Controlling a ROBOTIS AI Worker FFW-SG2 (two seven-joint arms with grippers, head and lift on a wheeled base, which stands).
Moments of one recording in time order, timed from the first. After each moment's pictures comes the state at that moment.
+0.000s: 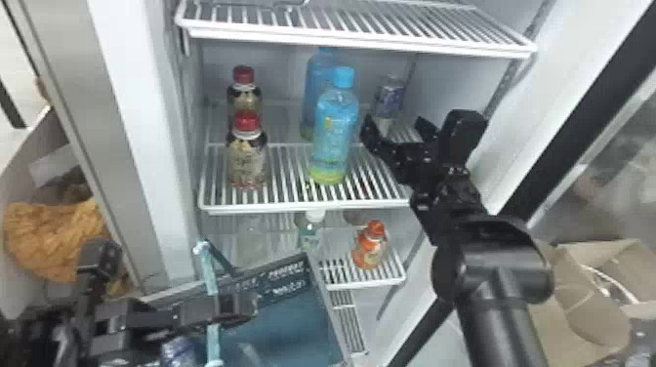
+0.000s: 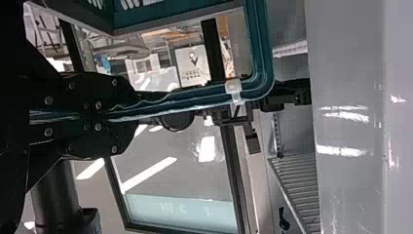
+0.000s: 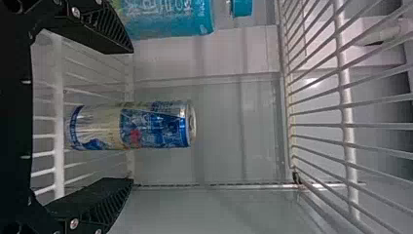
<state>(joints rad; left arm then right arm) -0.07 0.18 0.08 -1.61 0.70 1.52 -1.29 -0.17 -0.06 -0.06 -1.64 -0.09 0.23 0.15</state>
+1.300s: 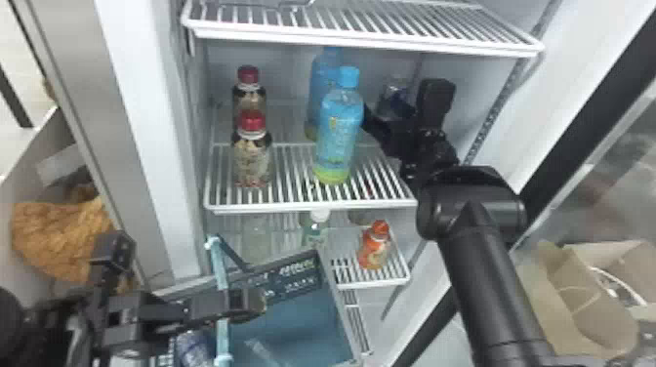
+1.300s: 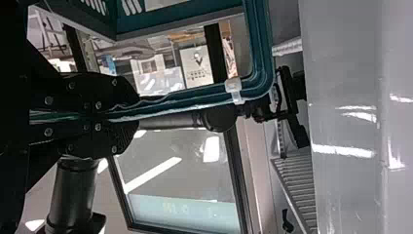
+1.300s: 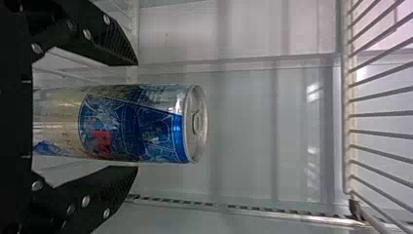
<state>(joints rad) -0.10 0.19 0.05 -1.59 0.71 1.52 -1.29 -0.47 -0.06 -0.04 -1.26 -0.02 0.26 0.13</state>
